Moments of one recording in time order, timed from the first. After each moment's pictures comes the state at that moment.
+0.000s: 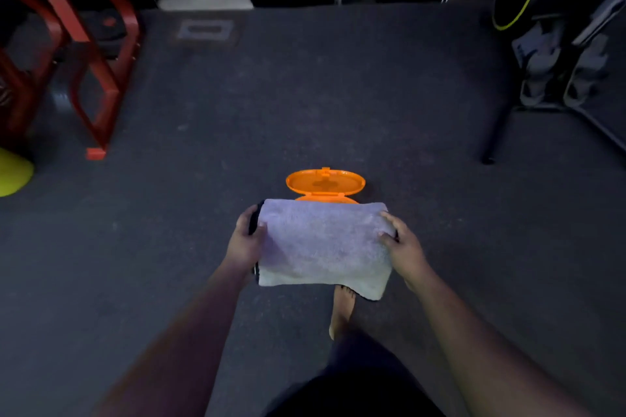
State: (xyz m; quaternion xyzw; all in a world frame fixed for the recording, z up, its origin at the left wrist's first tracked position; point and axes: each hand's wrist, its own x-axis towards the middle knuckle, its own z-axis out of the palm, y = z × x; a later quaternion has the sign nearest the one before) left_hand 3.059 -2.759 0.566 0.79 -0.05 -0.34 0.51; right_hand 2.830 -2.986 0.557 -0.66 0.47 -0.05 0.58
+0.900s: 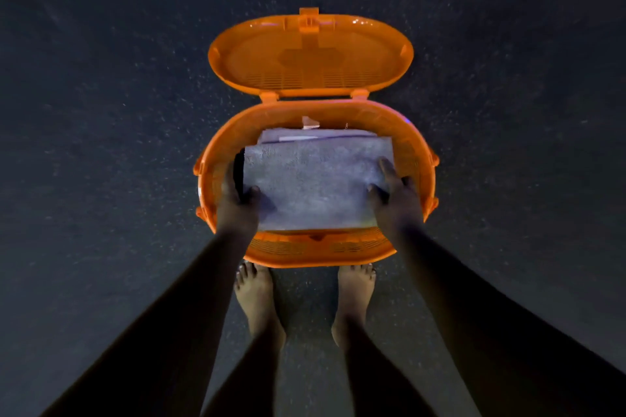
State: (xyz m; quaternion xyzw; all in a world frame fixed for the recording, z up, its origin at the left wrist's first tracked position) left_hand 3.168 -2.889 -0.042 0.85 -0.07 -0.35 0.38; right_hand 2.961 -3.084 -0.022 -0.72 0.55 0.11 0.41
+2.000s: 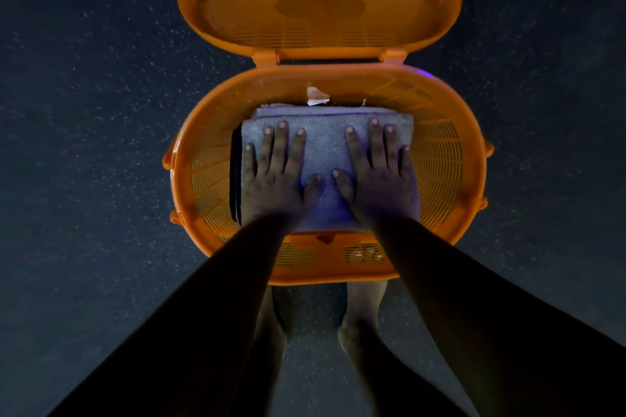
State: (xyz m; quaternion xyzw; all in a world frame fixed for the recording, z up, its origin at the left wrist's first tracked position) left_hand 3.136 -2.920 -0.130 0.87 -0.45 -0.19 0.02; right_hand 2.997 -3.057 -0.117 -0.90 0.38 0.19 0.13
